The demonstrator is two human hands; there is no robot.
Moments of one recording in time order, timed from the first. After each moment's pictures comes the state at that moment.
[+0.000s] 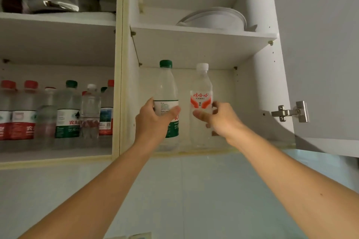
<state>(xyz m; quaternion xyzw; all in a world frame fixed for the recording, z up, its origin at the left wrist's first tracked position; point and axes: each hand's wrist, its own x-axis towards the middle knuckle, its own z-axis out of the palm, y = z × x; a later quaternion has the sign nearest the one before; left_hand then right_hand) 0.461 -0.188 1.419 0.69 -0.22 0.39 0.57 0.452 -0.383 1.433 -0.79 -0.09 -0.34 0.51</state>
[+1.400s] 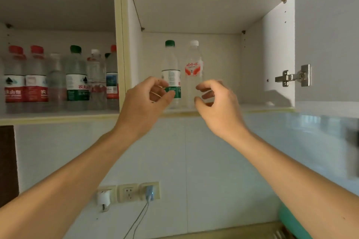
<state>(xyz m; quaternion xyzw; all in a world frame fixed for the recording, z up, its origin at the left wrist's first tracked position) 0.394 -0.156 1.375 0.75 -0.29 0.41 0.44 0.393 -0.347 1.361 -0.75 -0.19 -0.49 0.39</state>
